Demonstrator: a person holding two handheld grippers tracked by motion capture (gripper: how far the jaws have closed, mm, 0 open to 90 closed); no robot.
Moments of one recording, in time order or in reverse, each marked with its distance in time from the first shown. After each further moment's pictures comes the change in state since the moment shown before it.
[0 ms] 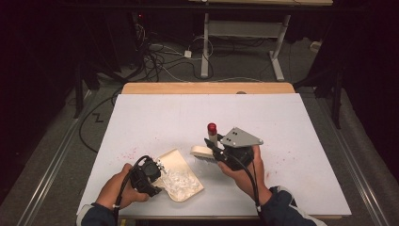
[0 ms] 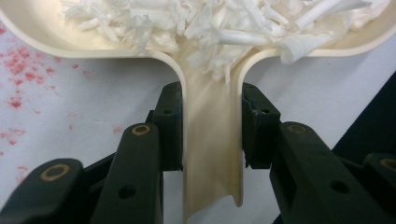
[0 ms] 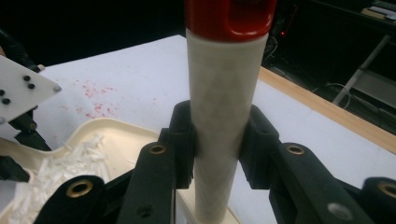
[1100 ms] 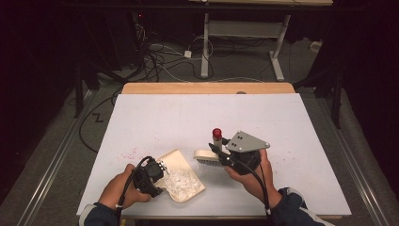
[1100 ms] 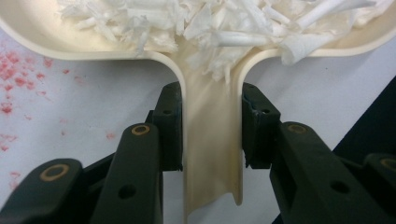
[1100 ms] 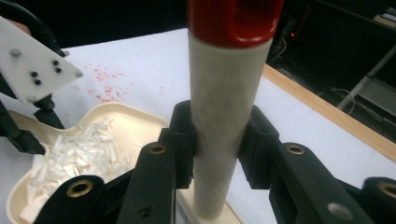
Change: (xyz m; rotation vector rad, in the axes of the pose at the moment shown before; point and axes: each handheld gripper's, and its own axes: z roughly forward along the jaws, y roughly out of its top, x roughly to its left) left arm -0.004 0.005 0.004 0.027 0.010 0.003; right arm -0.003 -0.002 -0.019 0.023 0.038 -0.071
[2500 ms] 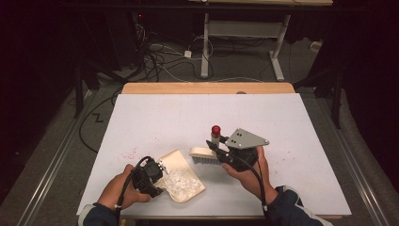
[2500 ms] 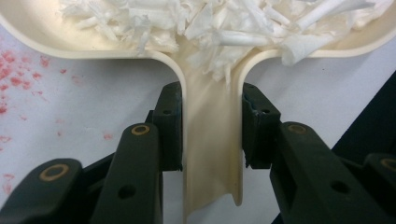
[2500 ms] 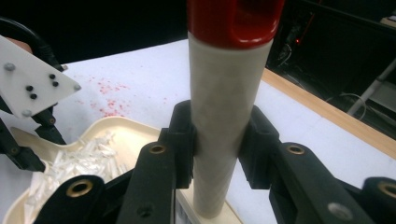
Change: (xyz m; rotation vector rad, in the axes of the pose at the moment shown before) left arm 0.002 -0.003 0.000 -0.017 -0.016 -0.005; right arm -0.005 -0.002 0.011 -0.044 0.026 0.035
